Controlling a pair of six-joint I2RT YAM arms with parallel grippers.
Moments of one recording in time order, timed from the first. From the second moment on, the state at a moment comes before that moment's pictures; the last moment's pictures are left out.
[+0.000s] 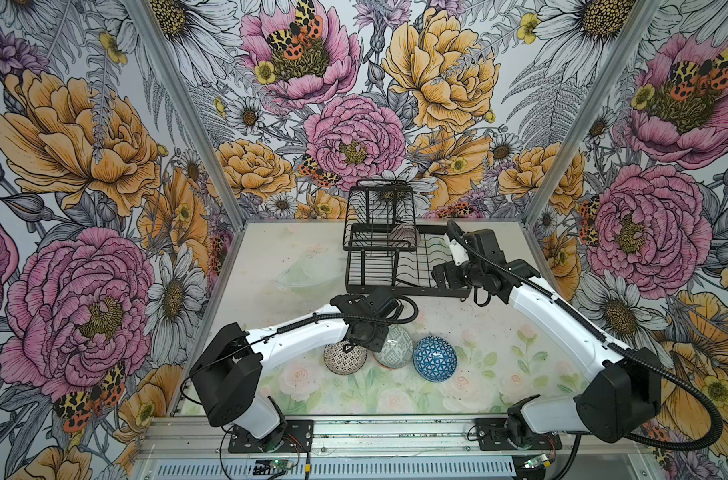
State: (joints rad) left arm -0.90 1.55 1.09 -0.80 -0.09 -0.45; right arm 0.37 1.39 1.21 -0.65 -0.01 0.03
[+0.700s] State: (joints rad) left arm -0.90 1.58 1.11 -0.77 -0.08 -0.45; right arm 0.37 1.39 1.20 -0.65 -0.01 0.02
